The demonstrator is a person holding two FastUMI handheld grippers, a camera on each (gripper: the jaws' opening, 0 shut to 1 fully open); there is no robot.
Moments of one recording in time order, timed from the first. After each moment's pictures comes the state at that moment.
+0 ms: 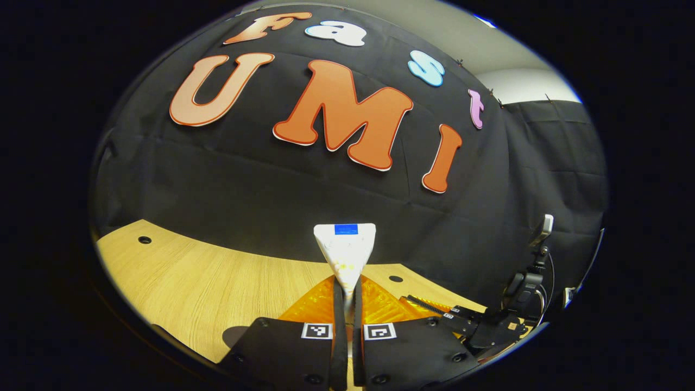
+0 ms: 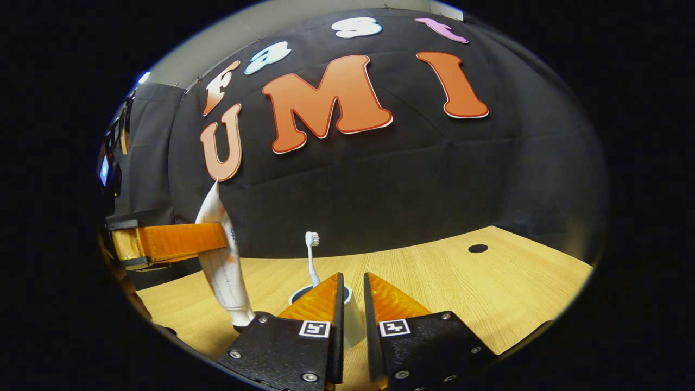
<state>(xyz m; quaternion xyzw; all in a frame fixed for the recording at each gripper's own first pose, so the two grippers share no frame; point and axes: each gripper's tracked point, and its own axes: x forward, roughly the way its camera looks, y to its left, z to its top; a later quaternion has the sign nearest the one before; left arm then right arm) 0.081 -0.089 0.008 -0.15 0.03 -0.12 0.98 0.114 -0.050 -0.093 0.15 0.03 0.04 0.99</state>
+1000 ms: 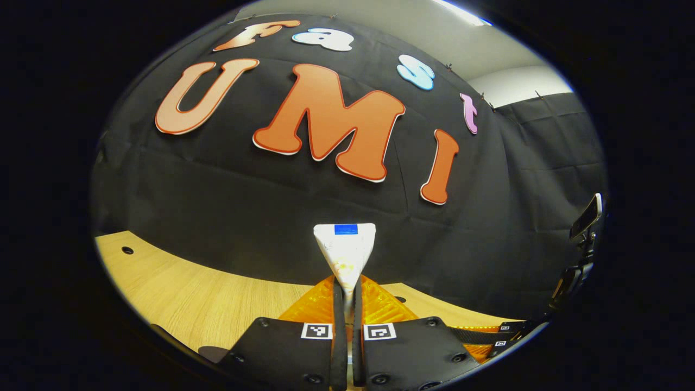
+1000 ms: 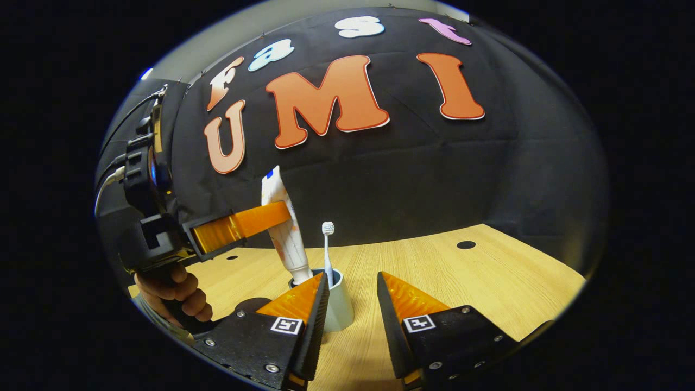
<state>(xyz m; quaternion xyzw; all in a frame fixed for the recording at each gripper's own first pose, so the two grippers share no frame) 0.144 -0.123 0.000 -0.13 -0.02 -0.12 0.98 0.082 -0.064 -0.093 0.13 0.05 0.04 0.99</state>
